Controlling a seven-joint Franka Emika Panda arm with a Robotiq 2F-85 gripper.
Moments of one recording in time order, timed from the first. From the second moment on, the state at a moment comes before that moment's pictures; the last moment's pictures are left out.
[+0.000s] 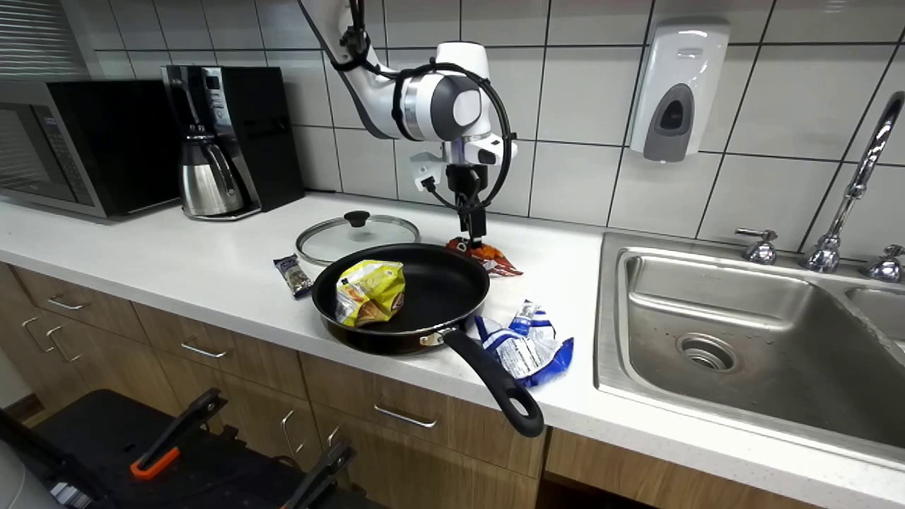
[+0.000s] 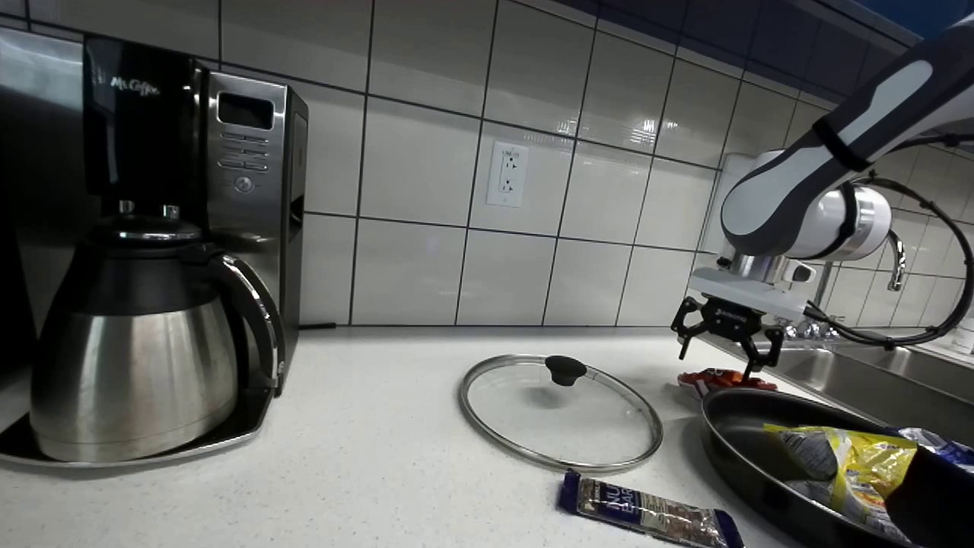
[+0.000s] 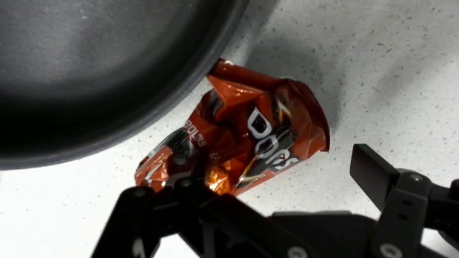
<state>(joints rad) -0.04 0.60 -0.13 -1.83 0.07 2.53 0.75</state>
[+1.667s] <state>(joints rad) -0.02 0.55 -0.17 -1.84 0.08 2.53 0.75</state>
